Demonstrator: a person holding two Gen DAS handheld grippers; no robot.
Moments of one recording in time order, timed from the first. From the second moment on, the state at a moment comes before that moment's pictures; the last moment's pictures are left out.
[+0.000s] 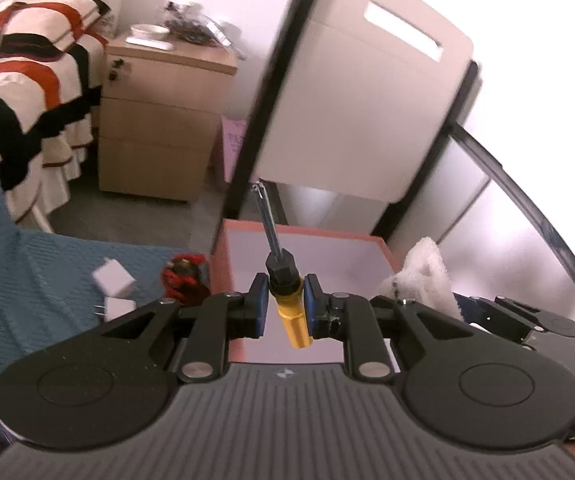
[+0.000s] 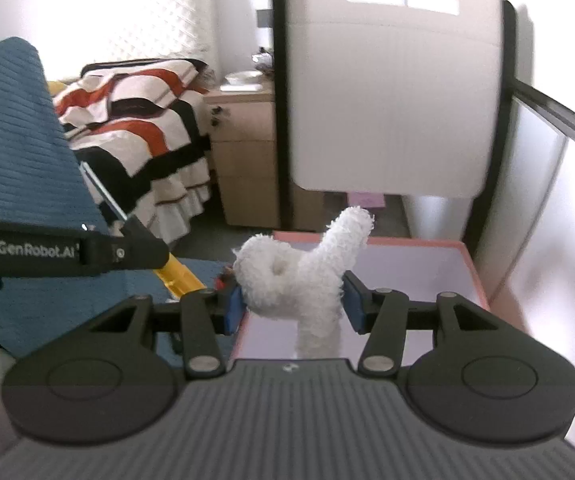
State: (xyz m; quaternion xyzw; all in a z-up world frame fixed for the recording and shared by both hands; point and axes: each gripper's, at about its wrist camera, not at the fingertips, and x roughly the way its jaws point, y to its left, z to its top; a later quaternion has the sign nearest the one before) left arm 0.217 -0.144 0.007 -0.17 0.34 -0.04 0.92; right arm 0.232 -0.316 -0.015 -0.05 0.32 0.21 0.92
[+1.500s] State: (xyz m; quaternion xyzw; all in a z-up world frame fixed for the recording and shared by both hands) left arm 0.285 -0.233 -0.110 -0.14 0.46 -0.07 0.88; right arm 0.280 -0.411 -0.139 -0.01 0.46 0.14 0.88
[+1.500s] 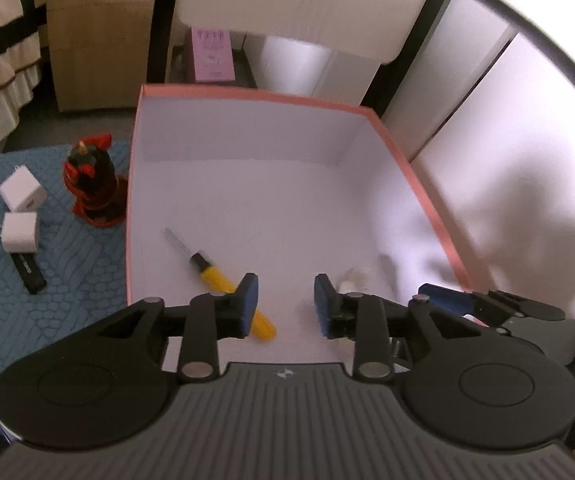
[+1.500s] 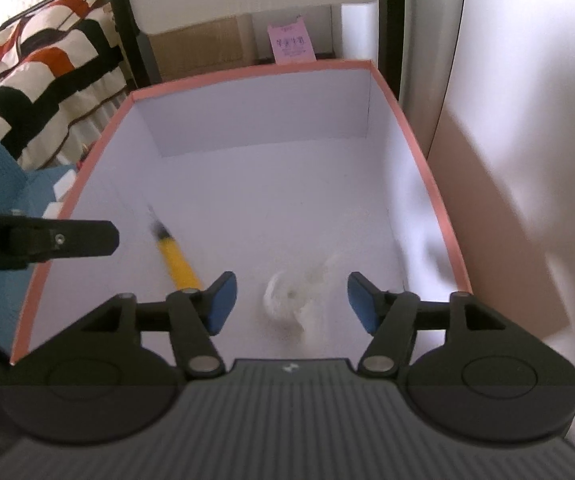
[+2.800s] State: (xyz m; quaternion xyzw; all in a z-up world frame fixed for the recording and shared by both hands) left arm 0.114 -0.100 -0.019 -0.14 0.28 -0.01 0.95; right arm 0.149 -0.301 -0.042 -0.02 0.30 0.21 0.93
